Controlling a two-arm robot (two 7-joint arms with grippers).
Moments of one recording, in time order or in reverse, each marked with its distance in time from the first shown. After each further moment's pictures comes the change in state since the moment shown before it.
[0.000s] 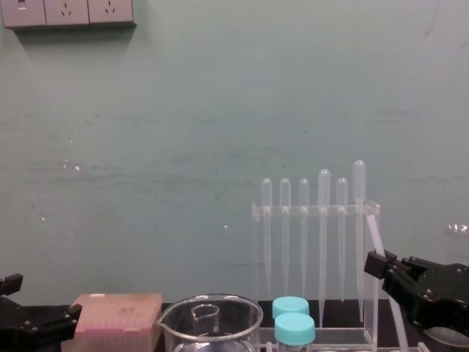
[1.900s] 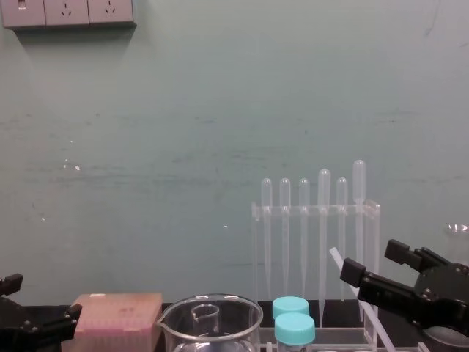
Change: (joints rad) left arm 0.000 0.000 0.000 0.000 0.000 0.000 0.000; right arm 0.002 -0.001 -0.002 0.002 0.002 0.002 0.003
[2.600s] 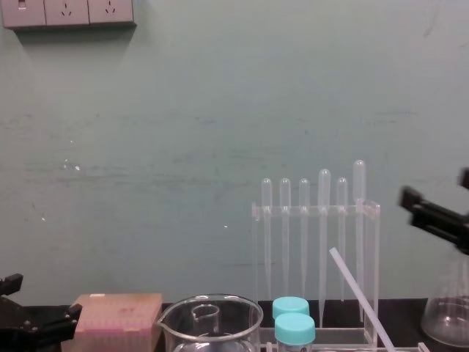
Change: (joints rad) left arm 0.000 0.000 0.000 0.000 0.000 0.000 0.000; right arm -0.102 -0.038 0.125 -0.193 -0.232 -0.059 -0.307
